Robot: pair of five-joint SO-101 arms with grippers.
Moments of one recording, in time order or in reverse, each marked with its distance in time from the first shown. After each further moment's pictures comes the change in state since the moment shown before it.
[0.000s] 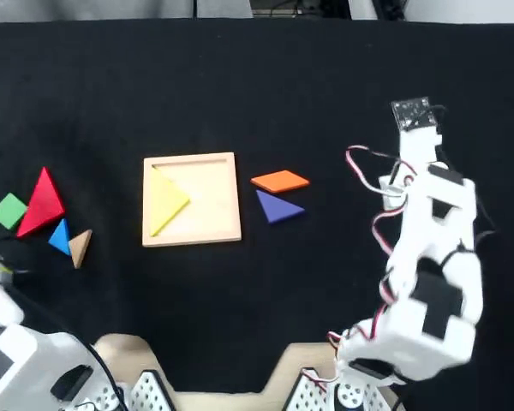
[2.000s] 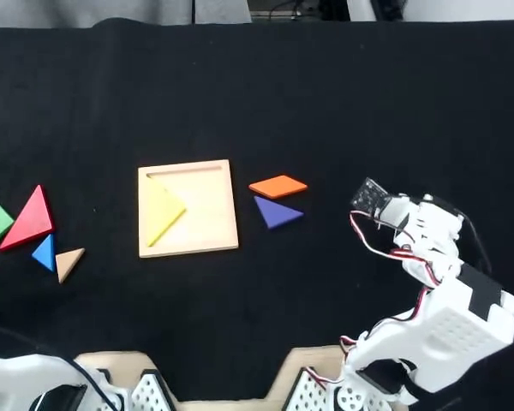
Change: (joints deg) left arm -15.2 18.1 -12.4 1.4 -33.5; right arm 16.4 21.2 24.7 -66.8 61.5
